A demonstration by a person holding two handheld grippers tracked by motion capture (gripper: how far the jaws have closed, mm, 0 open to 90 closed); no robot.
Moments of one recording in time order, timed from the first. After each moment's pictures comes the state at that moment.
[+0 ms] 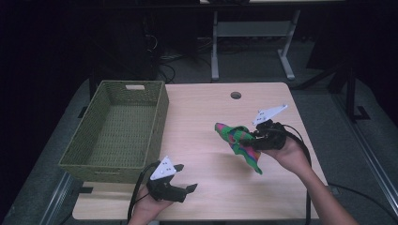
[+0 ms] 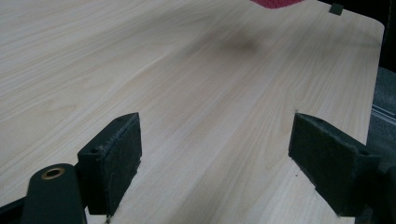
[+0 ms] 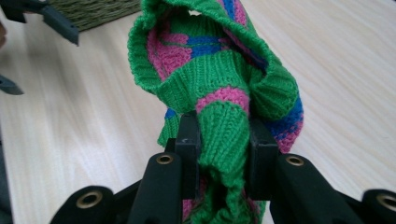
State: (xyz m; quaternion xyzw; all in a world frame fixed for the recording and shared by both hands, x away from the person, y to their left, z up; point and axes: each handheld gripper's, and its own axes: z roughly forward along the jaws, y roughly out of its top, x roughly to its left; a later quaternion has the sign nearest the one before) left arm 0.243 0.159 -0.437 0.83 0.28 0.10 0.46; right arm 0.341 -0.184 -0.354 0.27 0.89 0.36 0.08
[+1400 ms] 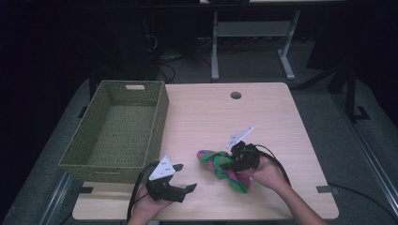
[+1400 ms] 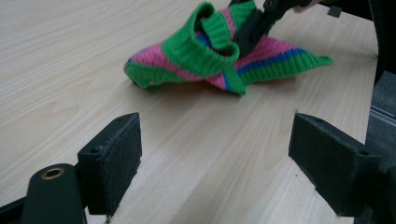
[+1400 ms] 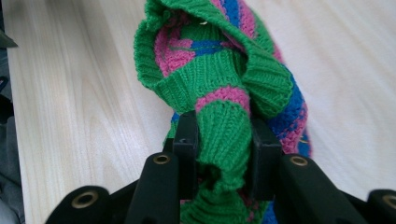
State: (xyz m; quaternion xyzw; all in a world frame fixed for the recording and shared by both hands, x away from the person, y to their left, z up) left arm 0.242 0.162 -0.436 0.83 0.28 0.10 0.47; right arm 0.329 -0.123 -0.426 0.23 0.92 0.32 0.00
